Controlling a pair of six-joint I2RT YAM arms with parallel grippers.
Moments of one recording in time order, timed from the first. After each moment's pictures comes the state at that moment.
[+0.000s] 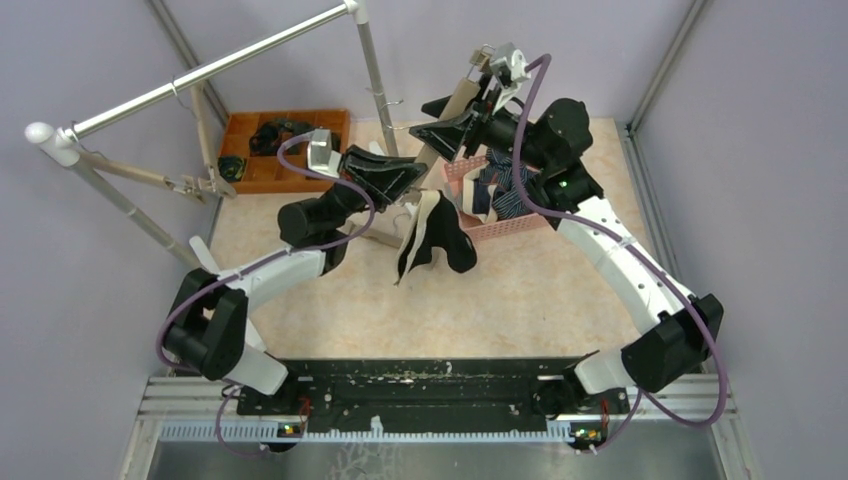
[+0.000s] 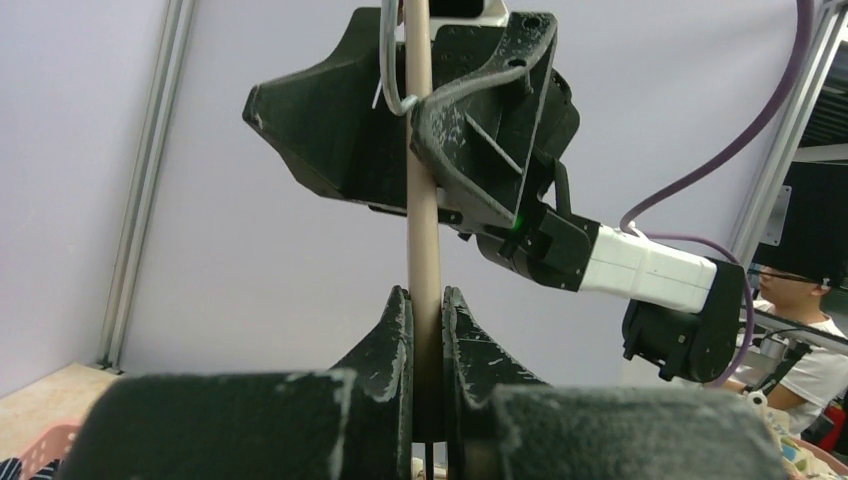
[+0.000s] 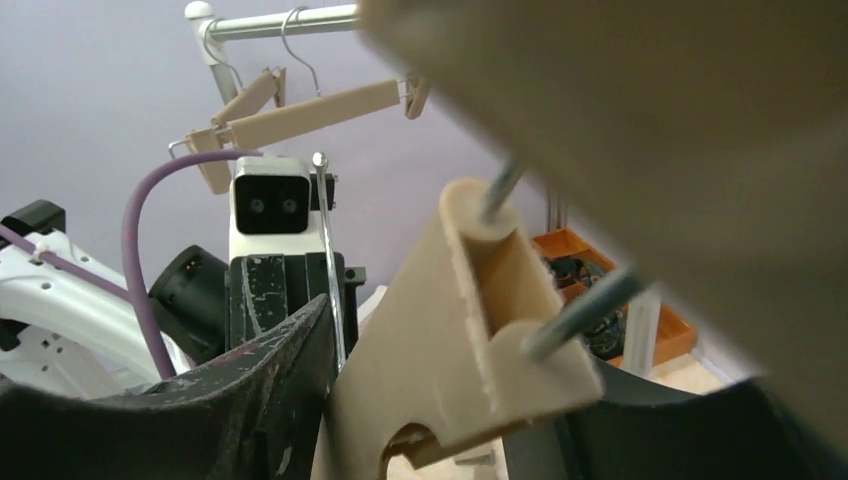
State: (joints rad) left arm -0.55 1.50 0.90 1.52 0.55 -0.95; right arm 0.51 1.39 1.44 0.33 -0.69 0.34
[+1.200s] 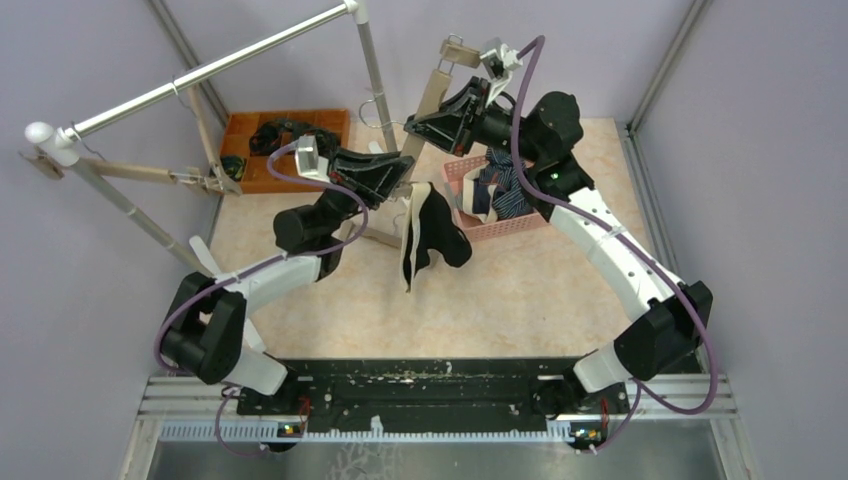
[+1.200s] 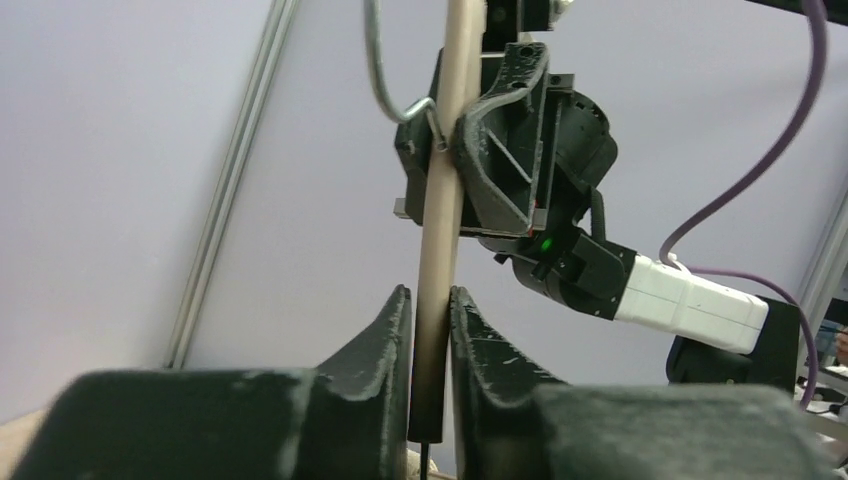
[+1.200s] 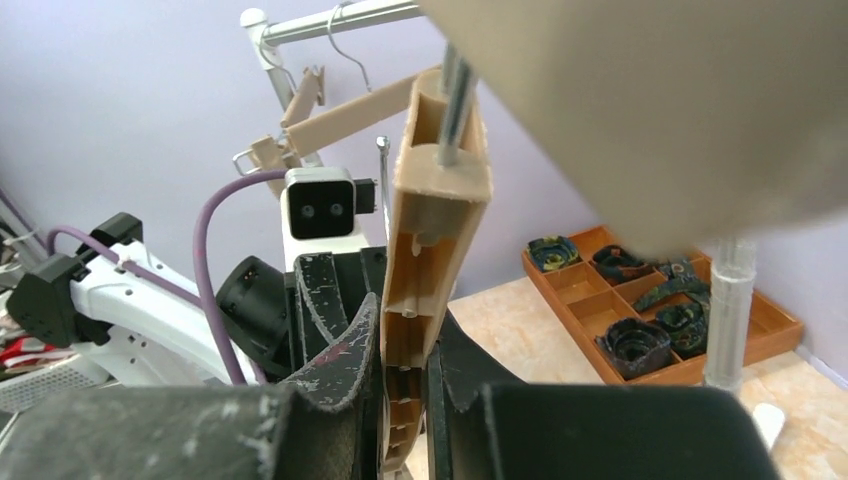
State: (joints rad) left arm -0.53 1.46 0.81 1.54 0.42 -0.88; right arm 0.51 1.46 1.49 0.37 -0.79 0.50
